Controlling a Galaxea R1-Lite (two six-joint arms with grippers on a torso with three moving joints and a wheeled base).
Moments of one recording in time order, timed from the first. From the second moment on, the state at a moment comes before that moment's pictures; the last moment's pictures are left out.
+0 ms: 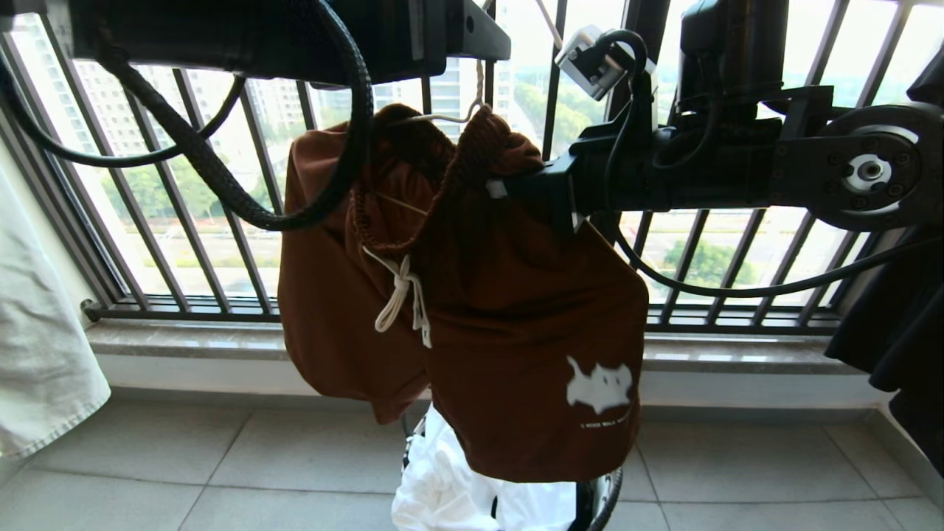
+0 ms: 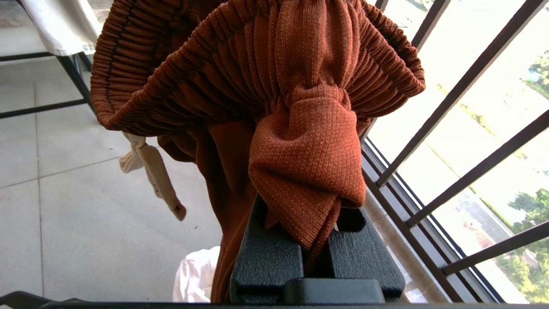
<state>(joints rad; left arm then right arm) -0.70 1.68 -1.95 0.30 0.01 -0.10 0.53 1.86 -1.73 0.03 0.45 -0.25</state>
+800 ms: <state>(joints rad) -0.68 1.77 -1.95 0.17 0.08 -0.01 0.55 1.82 -1.72 0.03 0.45 -0.26</state>
